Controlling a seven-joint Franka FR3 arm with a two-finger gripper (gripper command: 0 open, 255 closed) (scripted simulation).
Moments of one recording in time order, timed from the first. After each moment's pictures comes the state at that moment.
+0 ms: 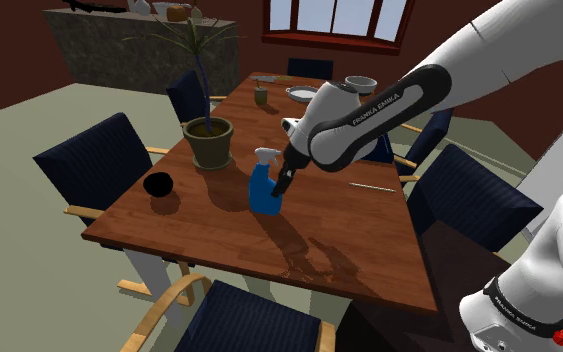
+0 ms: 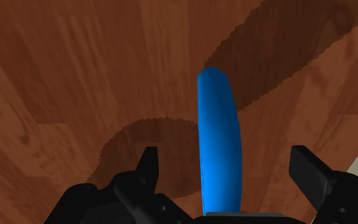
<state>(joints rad) 0.26 0.21 0.14 -2.24 0.27 2.82 -0.55</state>
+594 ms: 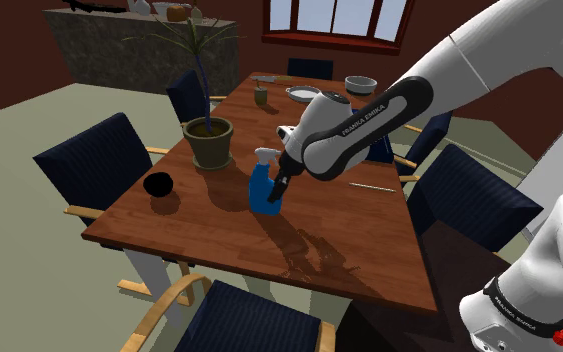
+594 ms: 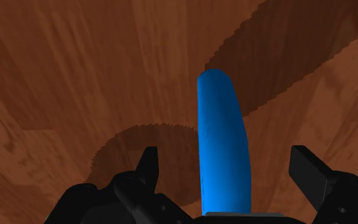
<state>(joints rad) 0.26 0.28 0.14 -2.22 0.27 2.86 -0.55</state>
